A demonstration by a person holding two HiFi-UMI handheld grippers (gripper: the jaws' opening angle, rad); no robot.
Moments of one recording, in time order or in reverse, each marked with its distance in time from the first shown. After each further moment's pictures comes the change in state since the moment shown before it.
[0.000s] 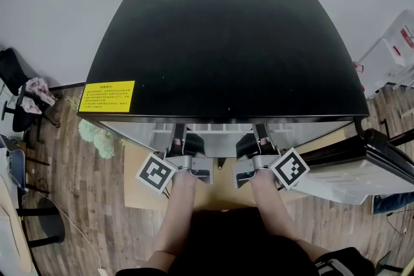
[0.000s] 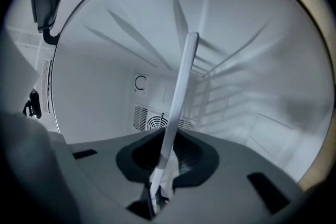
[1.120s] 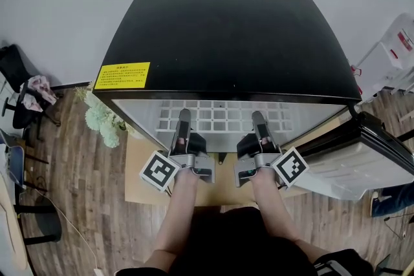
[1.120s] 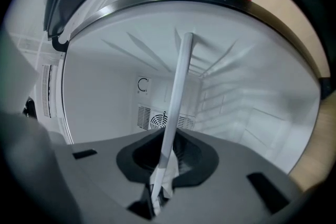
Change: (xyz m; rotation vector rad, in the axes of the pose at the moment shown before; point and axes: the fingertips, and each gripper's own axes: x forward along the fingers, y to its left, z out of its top) left arm -0.025 -0.007 -0.004 0.016 0.008 -0.010; right arm -0.023 0.003 -0.008 0.050 -0.013 -0.001
